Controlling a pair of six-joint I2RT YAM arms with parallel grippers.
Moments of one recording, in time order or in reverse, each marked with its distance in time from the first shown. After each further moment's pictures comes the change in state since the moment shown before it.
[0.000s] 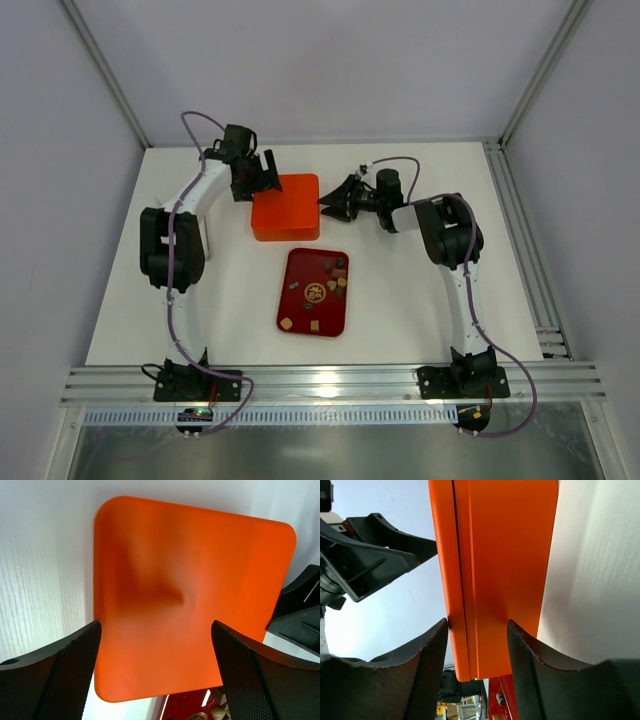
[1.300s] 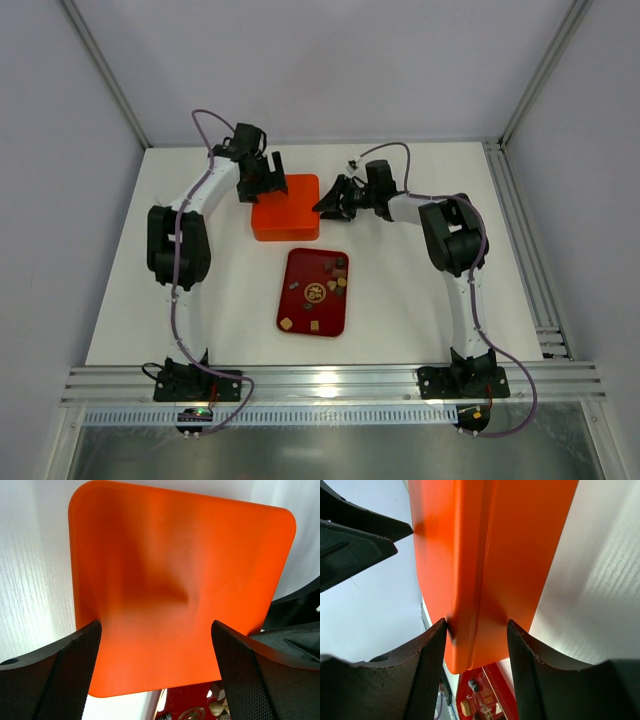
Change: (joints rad) left arm -0.043 0.041 0.077 -0.080 -0.029 -0.002; right arm 0.048 -0.105 0.076 -0.479 0.076 -0.406
